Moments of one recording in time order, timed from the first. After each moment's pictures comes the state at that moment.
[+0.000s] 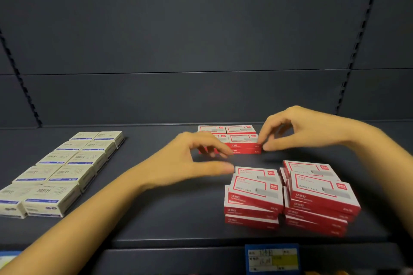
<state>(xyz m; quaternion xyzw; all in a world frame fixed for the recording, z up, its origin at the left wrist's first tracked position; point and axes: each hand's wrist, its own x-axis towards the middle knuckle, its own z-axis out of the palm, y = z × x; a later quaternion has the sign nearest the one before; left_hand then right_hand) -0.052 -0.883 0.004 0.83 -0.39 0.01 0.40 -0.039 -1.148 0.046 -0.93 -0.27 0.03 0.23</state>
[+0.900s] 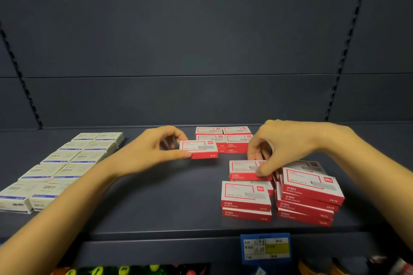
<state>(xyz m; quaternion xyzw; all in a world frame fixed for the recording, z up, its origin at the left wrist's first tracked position) -0.042 -0.837 0.006 0.88 -0.29 0.06 0.37 -0.063 -1.109 0.053 -0.96 -0.25 0.14 0.03</state>
